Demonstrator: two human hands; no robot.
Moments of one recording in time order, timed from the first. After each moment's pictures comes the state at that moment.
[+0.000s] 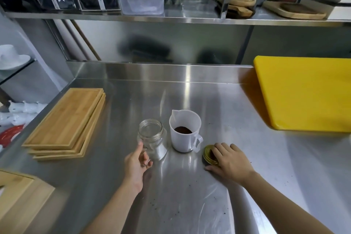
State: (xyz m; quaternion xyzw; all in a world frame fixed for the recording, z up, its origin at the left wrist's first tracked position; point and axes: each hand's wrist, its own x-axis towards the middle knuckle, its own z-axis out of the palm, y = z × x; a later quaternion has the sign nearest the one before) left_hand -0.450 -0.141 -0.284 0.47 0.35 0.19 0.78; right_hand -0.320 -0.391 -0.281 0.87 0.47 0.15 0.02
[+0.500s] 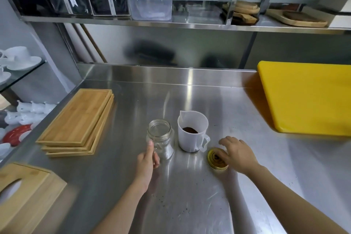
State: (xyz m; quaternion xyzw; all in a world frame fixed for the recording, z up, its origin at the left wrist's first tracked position) left_hand -0.456 -0.137 -0.293 0.63 0.32 0.18 0.68; right_hand -0.317 -0.377 -0.256 0.94 0.33 0.00 -0.10
